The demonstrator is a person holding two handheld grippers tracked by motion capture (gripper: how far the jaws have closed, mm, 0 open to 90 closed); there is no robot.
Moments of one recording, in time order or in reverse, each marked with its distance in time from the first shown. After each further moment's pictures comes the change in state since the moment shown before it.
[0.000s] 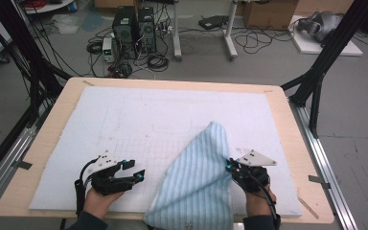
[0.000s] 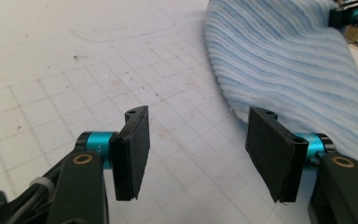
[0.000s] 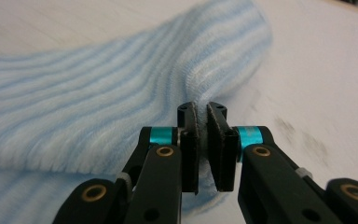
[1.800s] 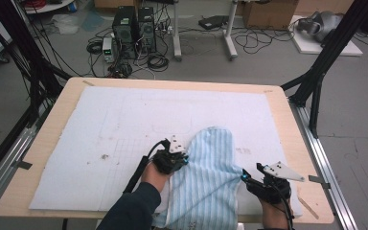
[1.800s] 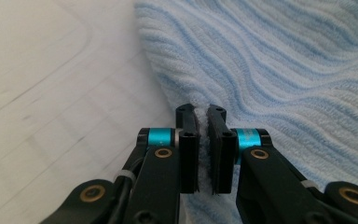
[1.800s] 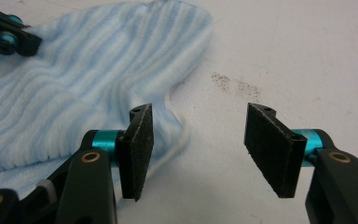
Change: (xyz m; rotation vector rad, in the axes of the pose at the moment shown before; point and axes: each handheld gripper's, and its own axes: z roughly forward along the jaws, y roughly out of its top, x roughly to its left) left arm -0.050 0.048 0.134 0.236 0.067 0.217; right arm -0.028 -0.042 -0.023 -0.068 -0.087 0.158
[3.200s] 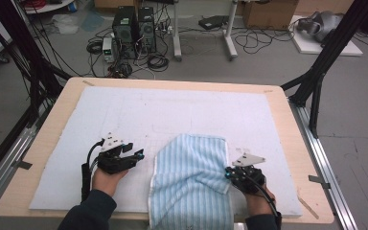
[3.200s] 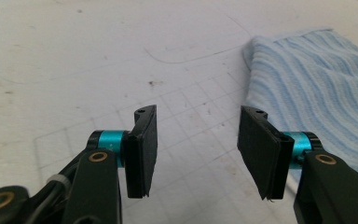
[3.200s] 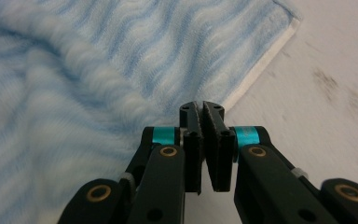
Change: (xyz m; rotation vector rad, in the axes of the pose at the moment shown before) left arm 0.070 -0.057 -0.086 -0.170 0.130 -0.251; right arm 0.029 0.018 0.044 0.248 0.150 -0.219
